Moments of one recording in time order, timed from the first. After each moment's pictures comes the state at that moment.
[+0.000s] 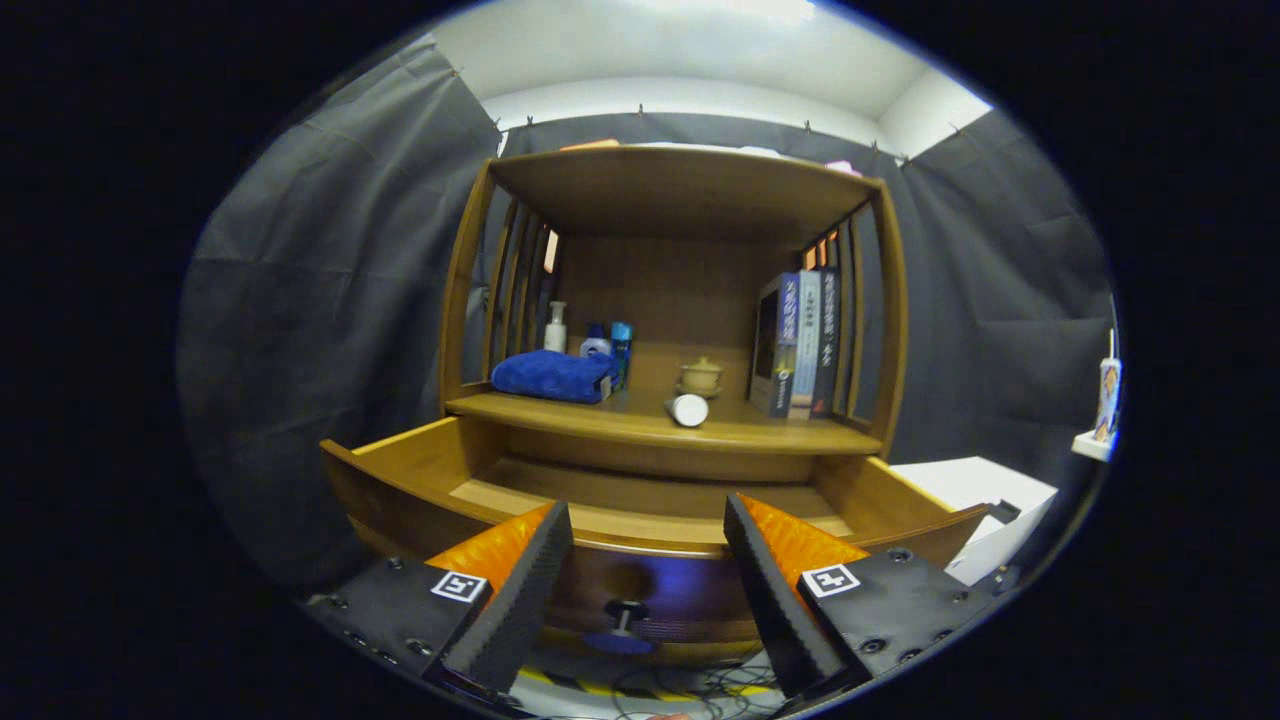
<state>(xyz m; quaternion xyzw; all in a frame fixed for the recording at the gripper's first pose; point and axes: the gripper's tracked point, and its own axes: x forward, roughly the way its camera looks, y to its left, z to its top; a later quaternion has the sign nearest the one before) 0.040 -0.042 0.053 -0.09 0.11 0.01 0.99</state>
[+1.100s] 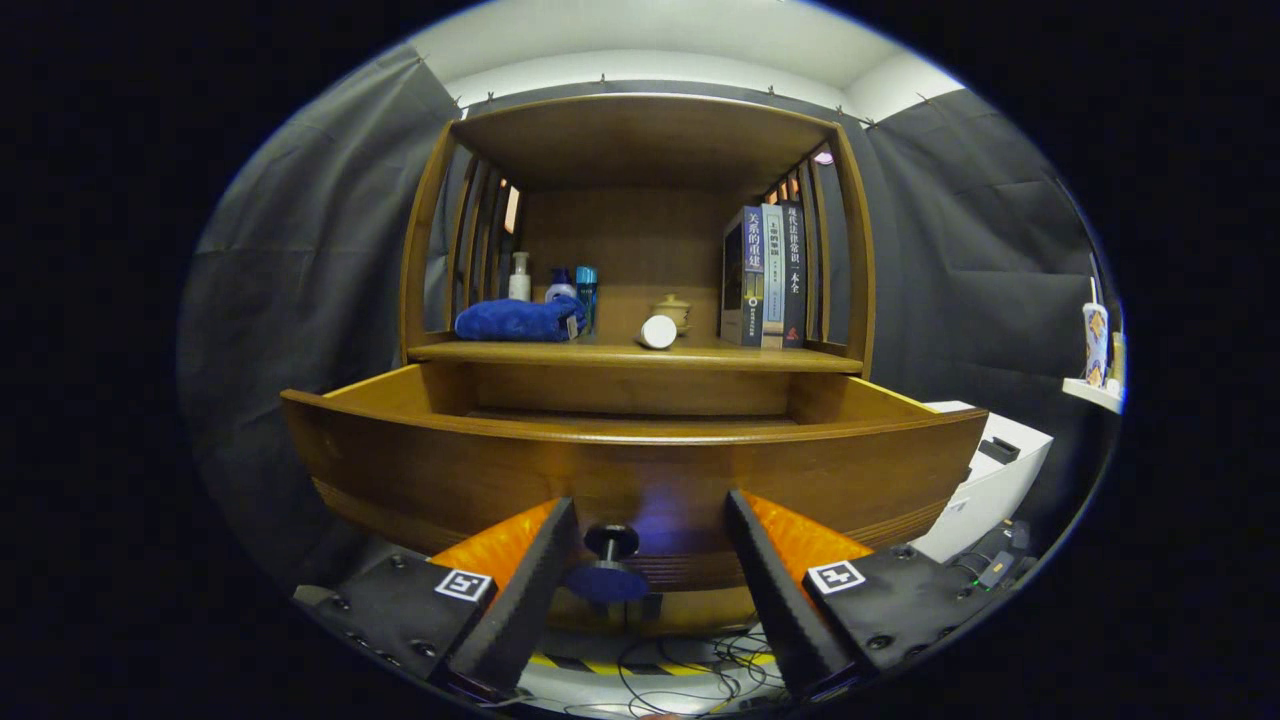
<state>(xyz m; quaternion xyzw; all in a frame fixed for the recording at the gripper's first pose) 0.041 -0.060 -0.006 -0.04 0.17 -0.04 0.98</state>
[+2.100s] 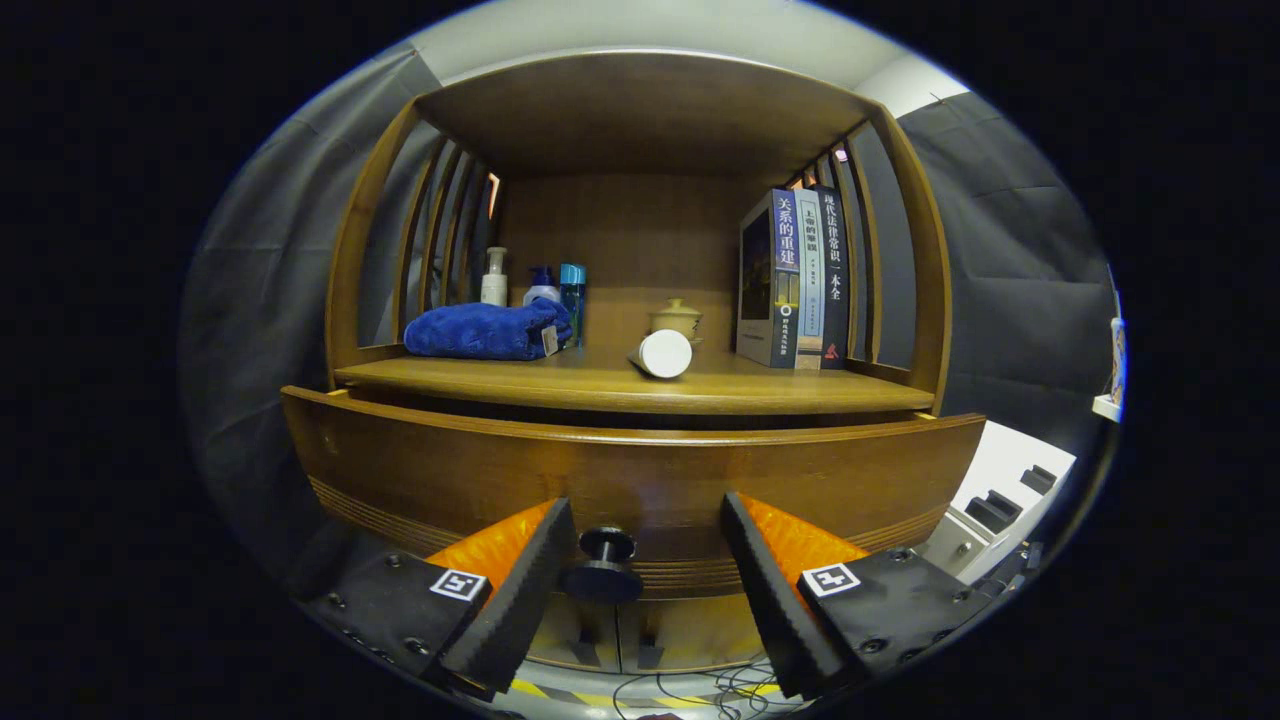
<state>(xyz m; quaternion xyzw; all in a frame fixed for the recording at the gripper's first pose) 0.168 -0.071 -0.026 -0.04 0.18 -0.04 0.98</state>
